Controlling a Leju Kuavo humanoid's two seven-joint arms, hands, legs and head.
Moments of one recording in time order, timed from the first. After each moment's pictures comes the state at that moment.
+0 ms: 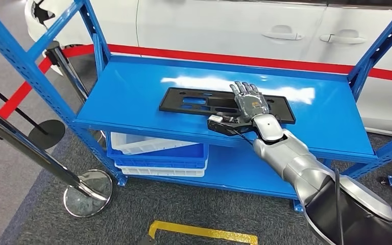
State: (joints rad) left arm -0.16 -0.08 -1.18 -0.26 0.48 0.42 -0.02; right arm -1.01 -0.08 0.97 -0.36 0.70 -0.36 0.18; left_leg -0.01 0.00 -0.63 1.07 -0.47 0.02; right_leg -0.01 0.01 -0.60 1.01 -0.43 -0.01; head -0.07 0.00
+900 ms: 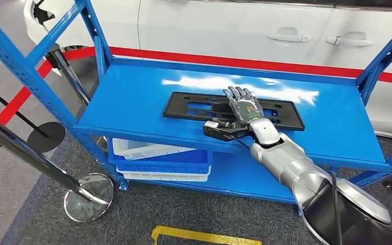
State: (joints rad) left arm -0.17 -0.08 -1.18 -0.26 0.47 0.41 -0.02; right arm -0.99 -0.09 0.97 -0.36 0.70 -0.36 0.16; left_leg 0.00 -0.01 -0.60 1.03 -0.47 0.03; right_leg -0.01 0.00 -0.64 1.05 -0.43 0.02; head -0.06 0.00
